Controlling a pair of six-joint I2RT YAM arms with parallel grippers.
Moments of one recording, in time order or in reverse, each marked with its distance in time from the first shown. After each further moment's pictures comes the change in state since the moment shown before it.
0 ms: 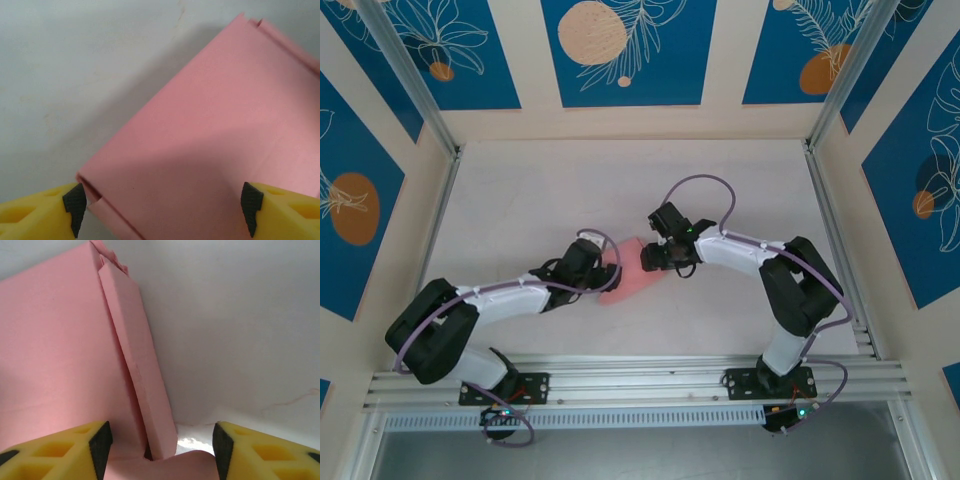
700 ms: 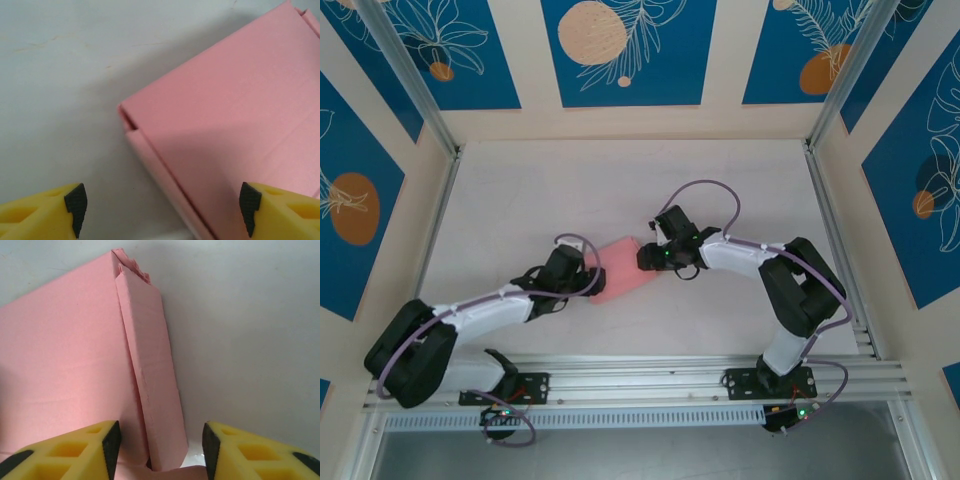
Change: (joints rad) left arm 0.065 -0.174 -0.101 -0.082 0.011 -0.113; right arm -0.024 -0.017 -0.101 0.202 -0.143 0.038
